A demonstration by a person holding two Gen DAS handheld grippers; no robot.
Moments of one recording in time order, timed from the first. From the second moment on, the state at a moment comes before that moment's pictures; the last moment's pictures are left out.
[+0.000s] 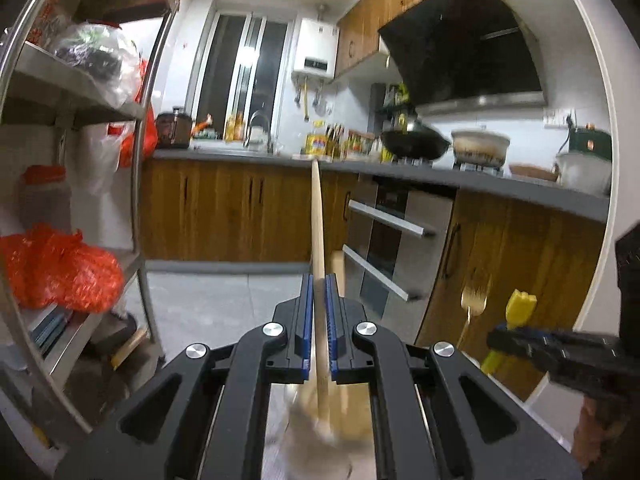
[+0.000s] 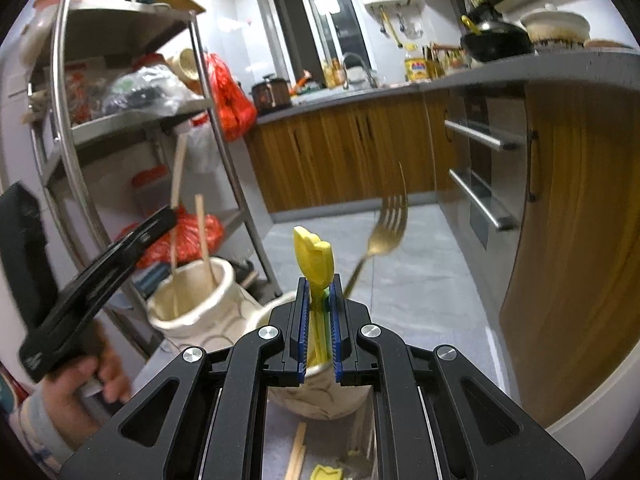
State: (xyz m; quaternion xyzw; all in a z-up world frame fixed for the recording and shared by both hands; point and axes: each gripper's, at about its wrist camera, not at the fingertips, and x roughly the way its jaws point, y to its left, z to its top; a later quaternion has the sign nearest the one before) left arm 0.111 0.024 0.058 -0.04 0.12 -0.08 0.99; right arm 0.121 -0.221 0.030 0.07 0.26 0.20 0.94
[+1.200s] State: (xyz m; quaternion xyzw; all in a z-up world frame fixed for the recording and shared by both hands) left arm 0.035 0.018 0.071 -0.01 0.15 -0.06 0.99; right arm 0.089 -0.252 0.046 0.07 0.21 0.15 0.96
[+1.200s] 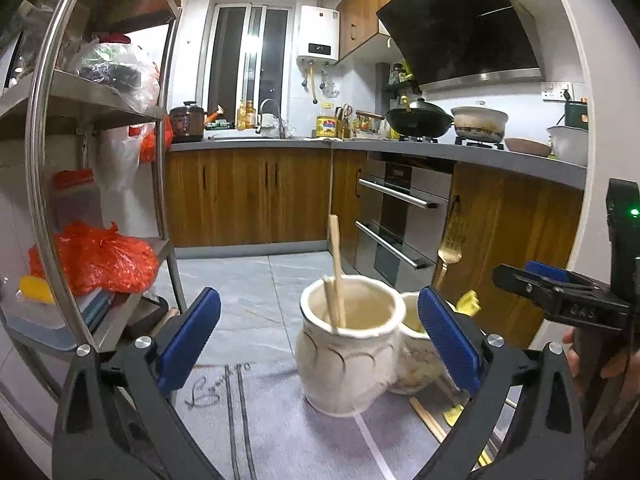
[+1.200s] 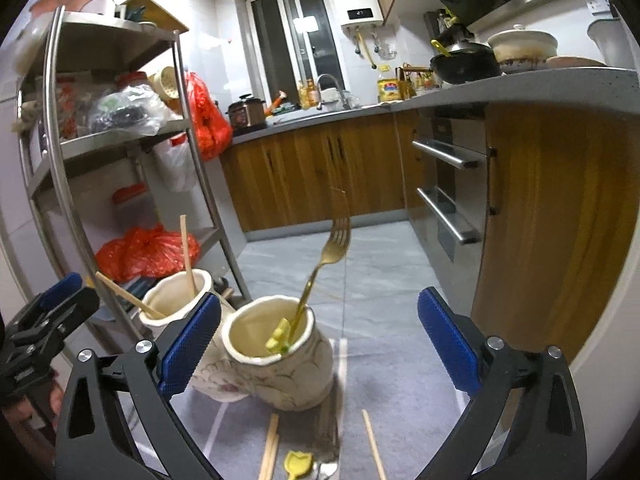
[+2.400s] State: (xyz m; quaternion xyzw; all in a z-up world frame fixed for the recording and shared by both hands) left arm 0.000 -0.016 -0.004 0.03 0.25 -0.09 0.96; right arm 0.036 -0.228 -0.029 -0.06 0.36 0.15 0.92
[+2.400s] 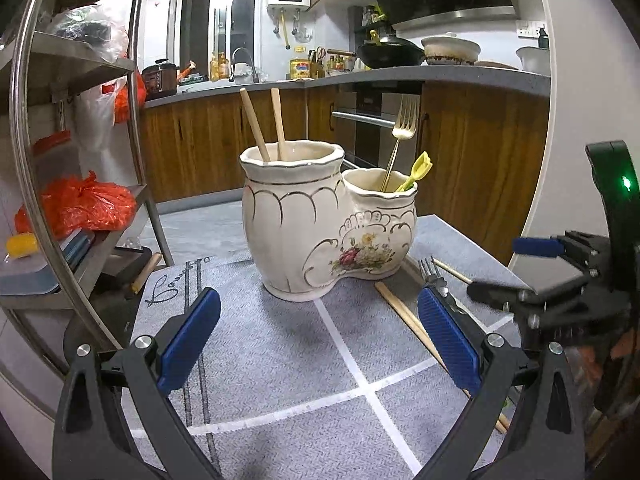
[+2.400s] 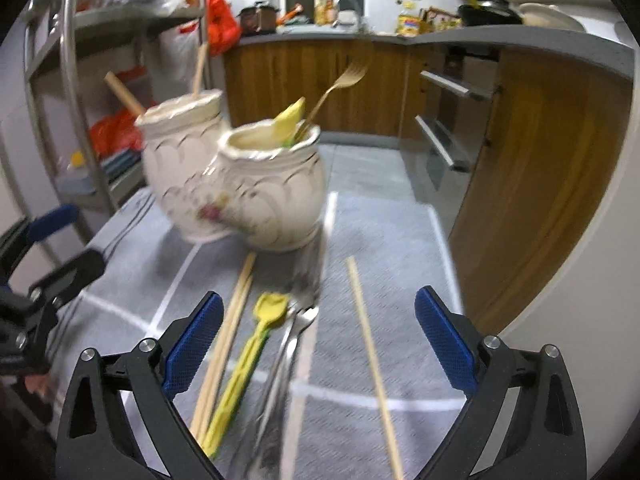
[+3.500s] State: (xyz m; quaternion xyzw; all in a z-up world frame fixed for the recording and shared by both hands) left arm 0.011 -0.011 -0.010 0.00 0.29 -0.09 0.95; right arm 0.030 -0.199 -0.056 -0.07 0.43 0.20 0.88
